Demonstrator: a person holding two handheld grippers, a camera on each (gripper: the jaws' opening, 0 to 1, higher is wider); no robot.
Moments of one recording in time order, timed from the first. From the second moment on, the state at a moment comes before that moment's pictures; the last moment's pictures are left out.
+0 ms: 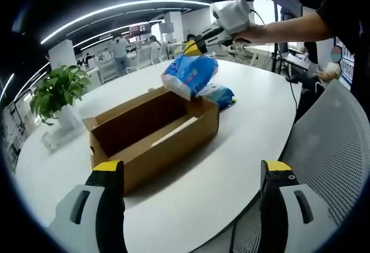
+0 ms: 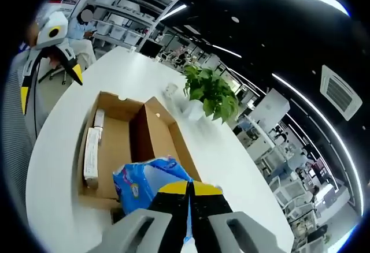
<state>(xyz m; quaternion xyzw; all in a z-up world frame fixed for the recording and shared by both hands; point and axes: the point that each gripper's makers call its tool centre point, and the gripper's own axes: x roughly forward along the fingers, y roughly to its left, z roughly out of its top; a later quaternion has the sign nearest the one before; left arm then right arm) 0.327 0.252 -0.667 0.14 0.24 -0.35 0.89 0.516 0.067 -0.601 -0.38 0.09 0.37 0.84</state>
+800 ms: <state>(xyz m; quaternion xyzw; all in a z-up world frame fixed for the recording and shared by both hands) 0.326 0.251 -0.671 0.15 0.25 -0.35 0.89 0.492 -0.039 -0.601 -0.38 0.12 0.29 0.87</state>
